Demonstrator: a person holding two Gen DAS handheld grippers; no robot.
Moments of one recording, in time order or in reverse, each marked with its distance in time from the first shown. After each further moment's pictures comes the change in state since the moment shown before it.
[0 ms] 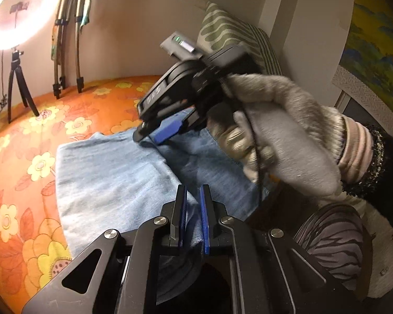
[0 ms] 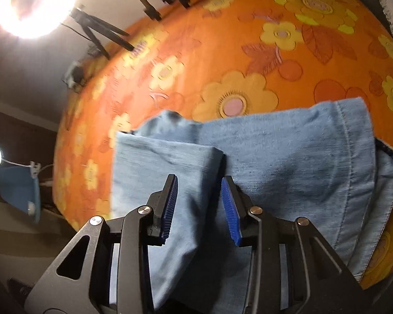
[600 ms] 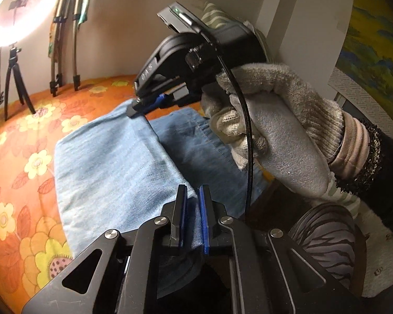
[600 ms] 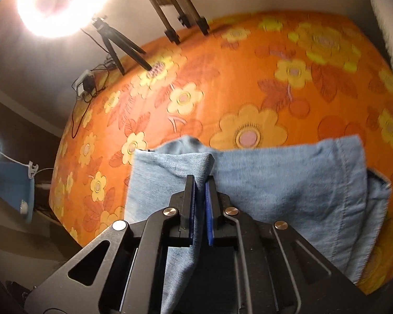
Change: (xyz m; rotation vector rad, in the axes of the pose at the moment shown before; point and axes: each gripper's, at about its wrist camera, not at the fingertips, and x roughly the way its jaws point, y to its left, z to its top) left arm 0.002 -0.002 0.009 -0.017 0.007 -0.040; right arm -0.034 0.032 0.003 -0.102 -0.154 -0.021
